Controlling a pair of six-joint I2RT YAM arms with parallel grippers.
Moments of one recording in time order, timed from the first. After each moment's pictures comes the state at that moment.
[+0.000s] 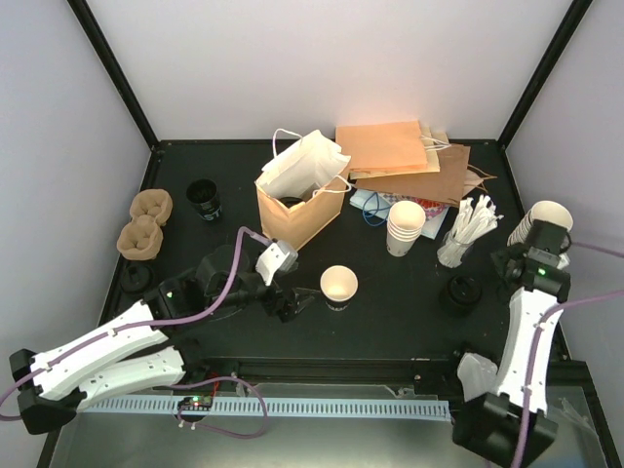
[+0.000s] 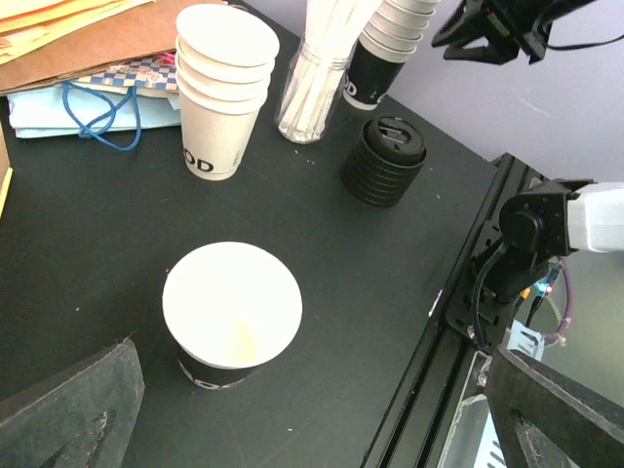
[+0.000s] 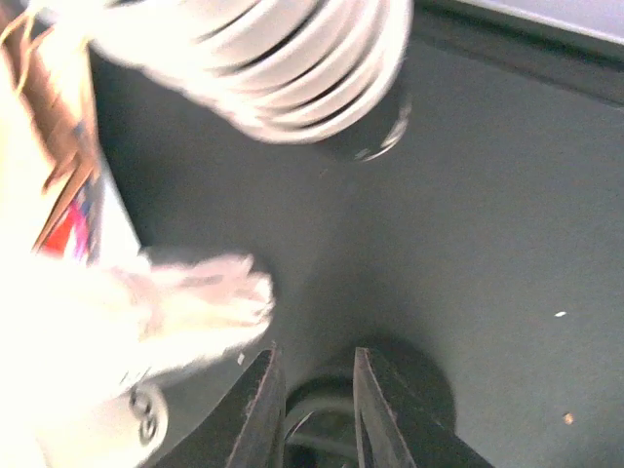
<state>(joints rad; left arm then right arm) -0.99 0.78 0.79 -0.44 0.16 -0.29 -0.50 0.87 0.83 -0.93 0.02 0.72</state>
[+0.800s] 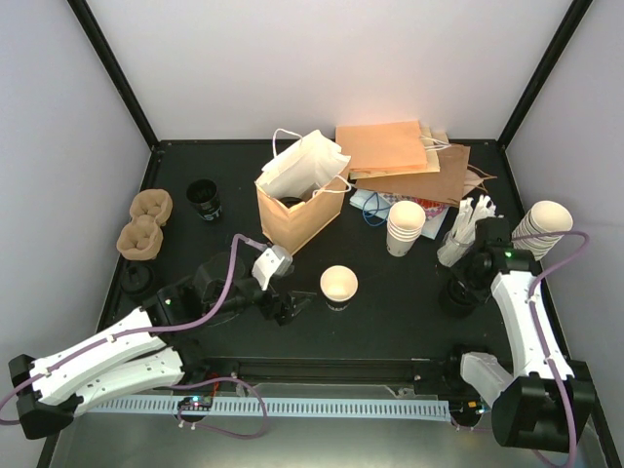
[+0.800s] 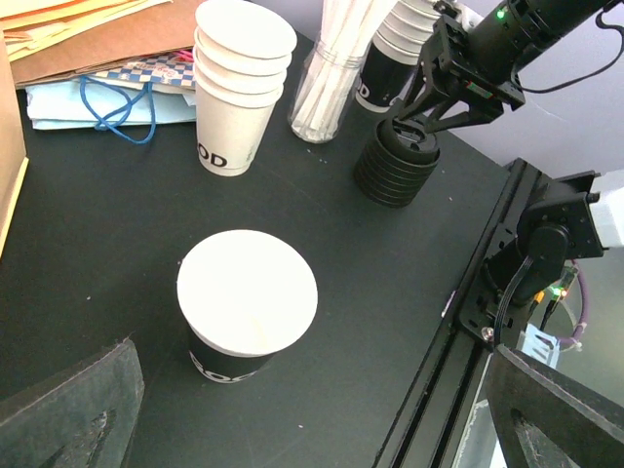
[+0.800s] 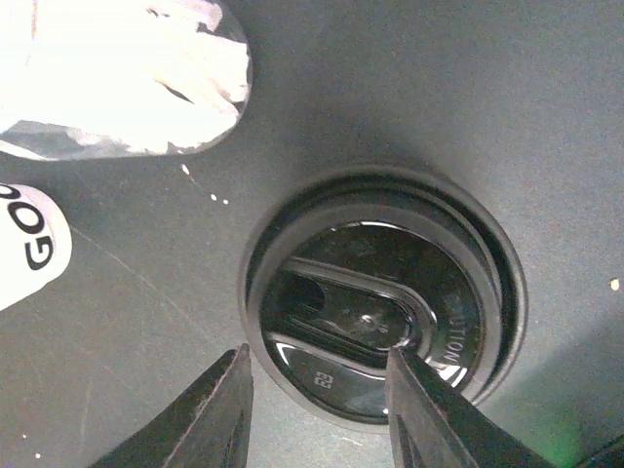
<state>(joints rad) -0.99 0.72 0.70 -0.40 0.13 -0.31 -0.07 0.99 0.80 -1.08 0.03 0.81</state>
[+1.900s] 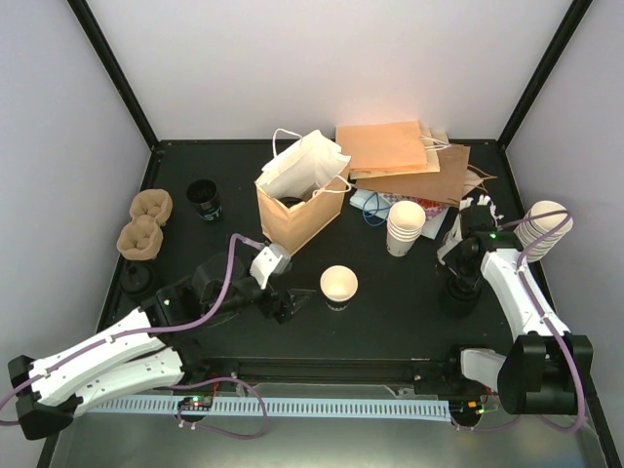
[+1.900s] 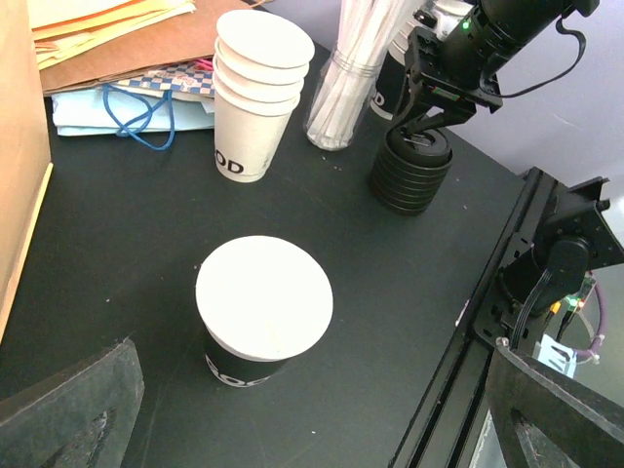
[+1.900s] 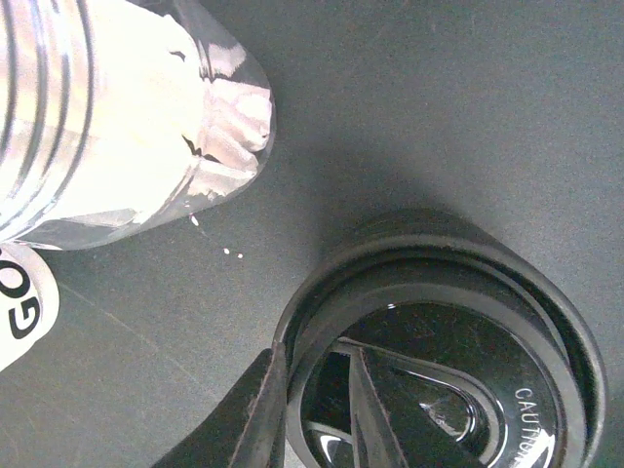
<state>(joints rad) -0.99 0.72 0.70 -0.40 0.10 -0.31 0.01 1.18 0.84 -0.98 0.12 0.88</state>
